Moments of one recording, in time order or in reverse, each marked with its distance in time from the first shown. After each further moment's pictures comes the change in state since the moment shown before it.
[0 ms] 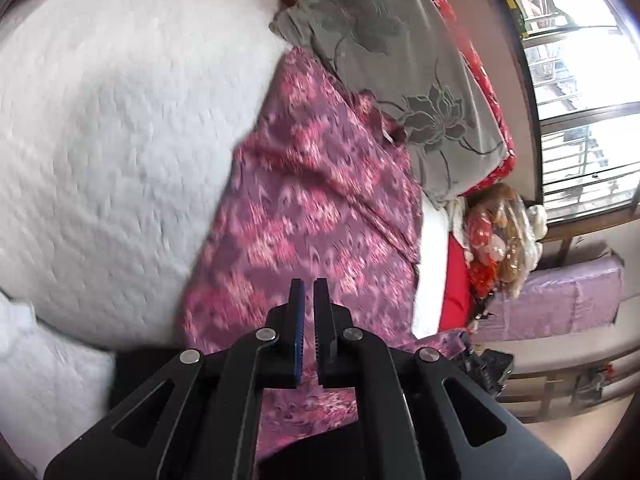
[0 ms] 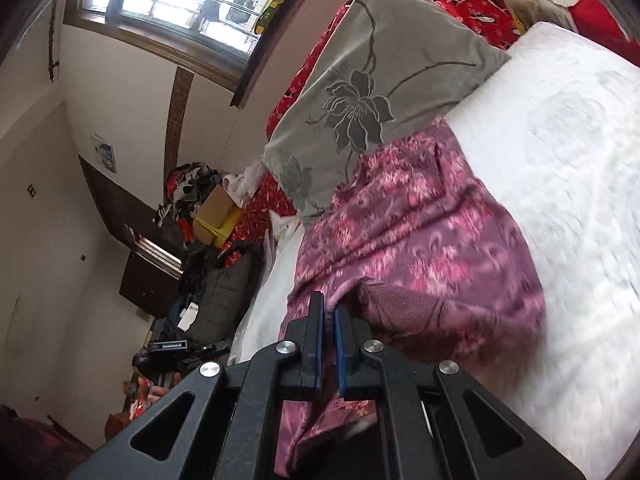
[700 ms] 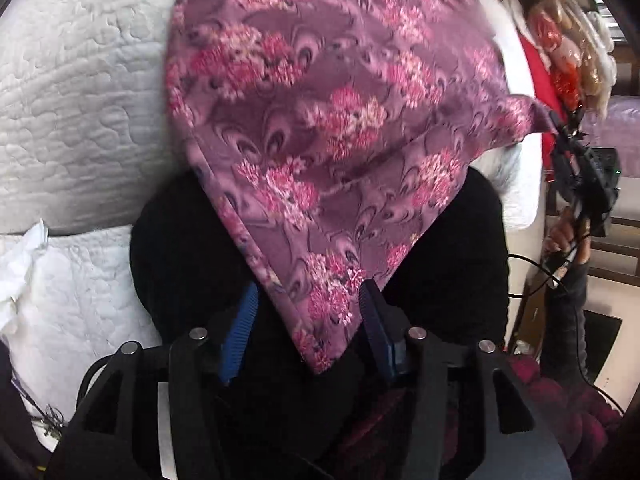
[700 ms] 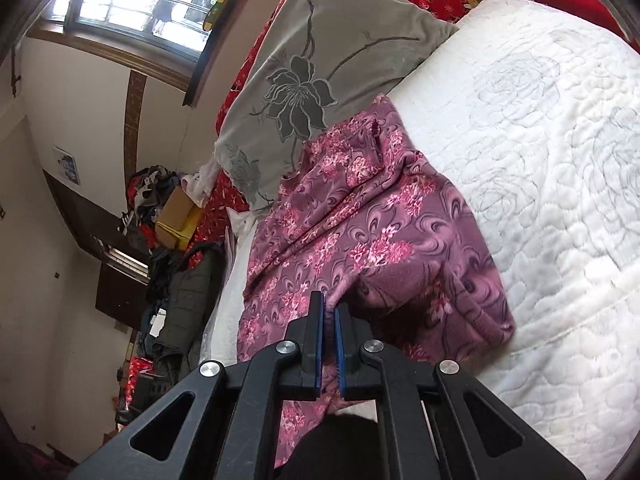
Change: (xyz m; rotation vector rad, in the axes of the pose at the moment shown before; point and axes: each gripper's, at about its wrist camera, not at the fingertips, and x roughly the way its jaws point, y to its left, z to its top) left arm 0.070 -0.007 -0.128 0.333 0.523 0.373; right arm -0.003 -0.038 -0.017 0.089 0.031 -0.109
